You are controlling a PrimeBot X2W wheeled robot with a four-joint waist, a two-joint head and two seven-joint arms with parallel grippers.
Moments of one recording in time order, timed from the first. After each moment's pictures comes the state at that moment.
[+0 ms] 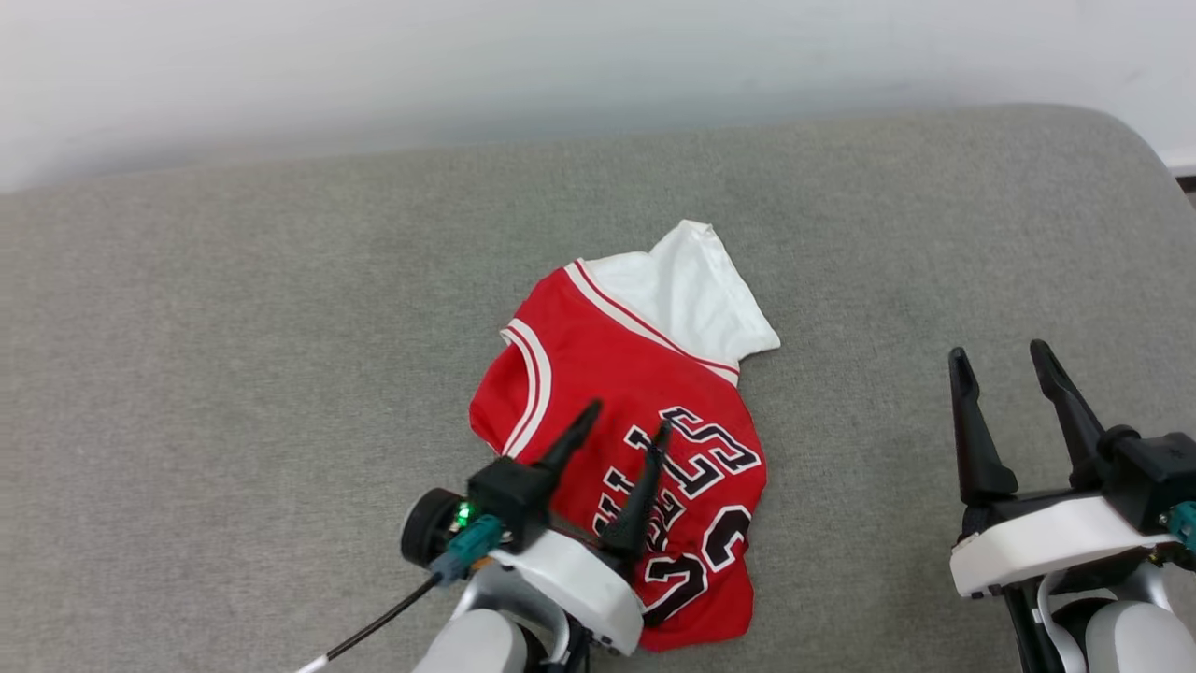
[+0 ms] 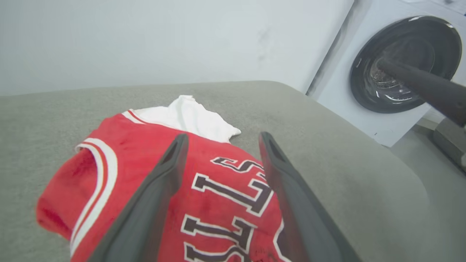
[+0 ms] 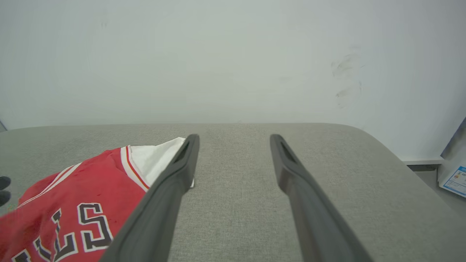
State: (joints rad) left arm -0.24 0.05 -0.51 0.22 -0.34 -0.04 -0.15; right arm -0.09 -0.05 -0.04 -0.03 0.09 0.13 -0.08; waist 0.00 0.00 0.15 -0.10
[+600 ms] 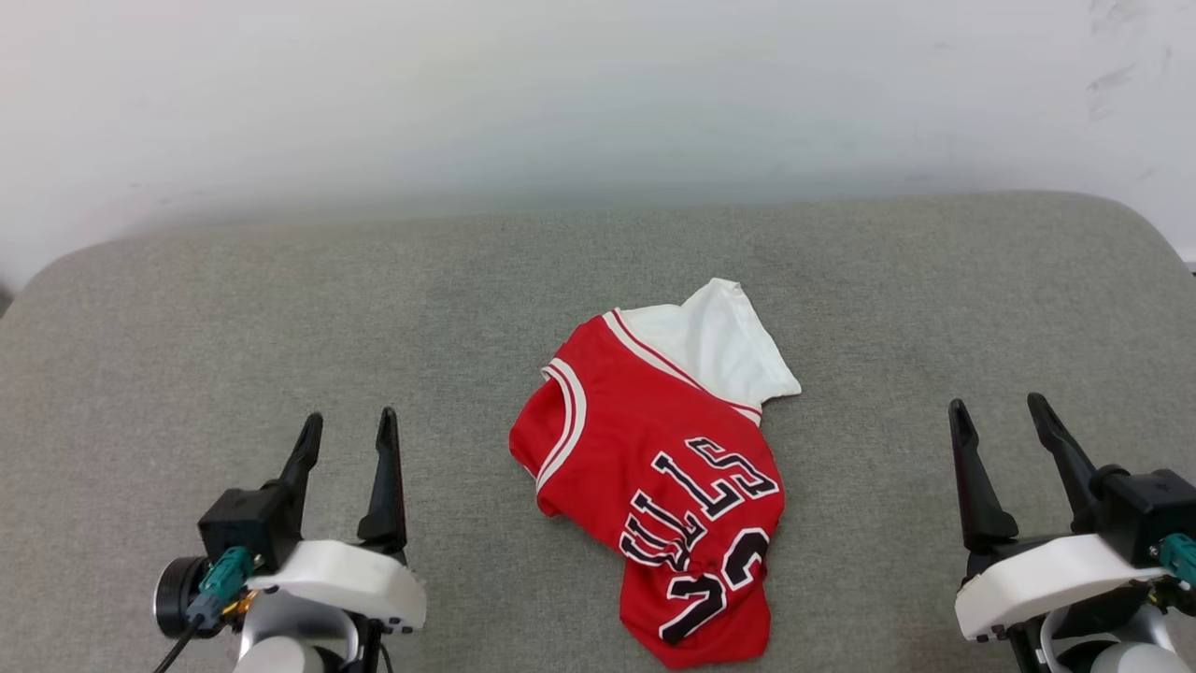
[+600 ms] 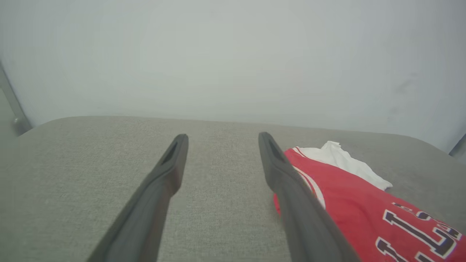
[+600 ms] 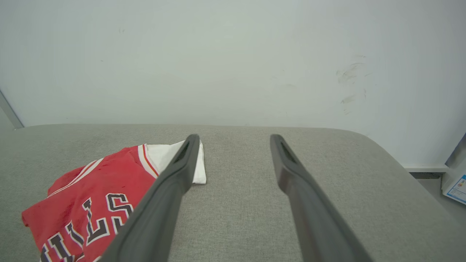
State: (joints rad) left arm -0.11 0.23 -0.22 0.15 -0.40 0.12 -0.21; right arm -0.02 -0.05 -0.06 -0.03 0.08 0.13 -0.03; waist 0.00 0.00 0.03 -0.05
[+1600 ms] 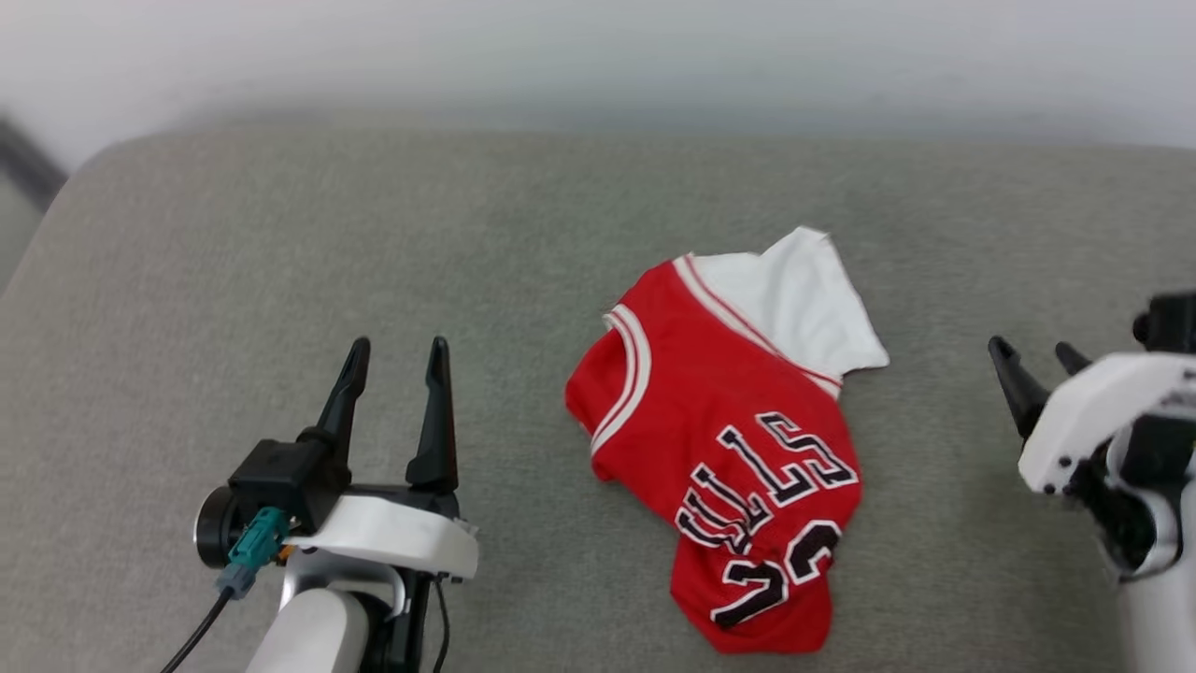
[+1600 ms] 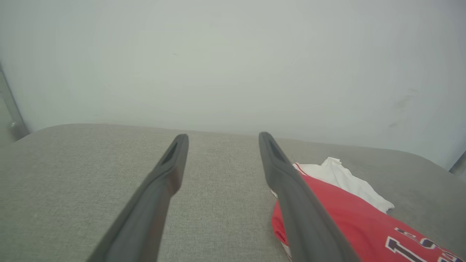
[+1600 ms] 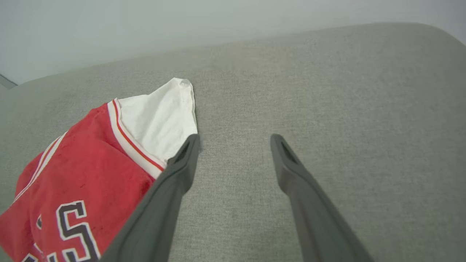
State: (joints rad) left arm -0.17 0.20 -0.28 0.03 -0.39 0.14 -0.21; right arm -0.34 -0.13 -0.16 0.23 0.28 0.13 0.44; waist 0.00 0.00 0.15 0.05
